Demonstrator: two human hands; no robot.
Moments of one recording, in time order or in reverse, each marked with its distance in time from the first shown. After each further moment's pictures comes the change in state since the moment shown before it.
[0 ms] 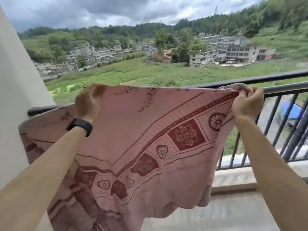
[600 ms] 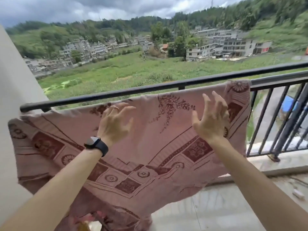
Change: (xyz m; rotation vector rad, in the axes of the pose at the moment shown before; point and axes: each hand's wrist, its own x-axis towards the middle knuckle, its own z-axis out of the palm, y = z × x) left_hand -0.095 0.044 0.047 0.155 -0.403 0.282; right_hand -0.075 0.050 -0.013 -0.482 -0.344 -0.633
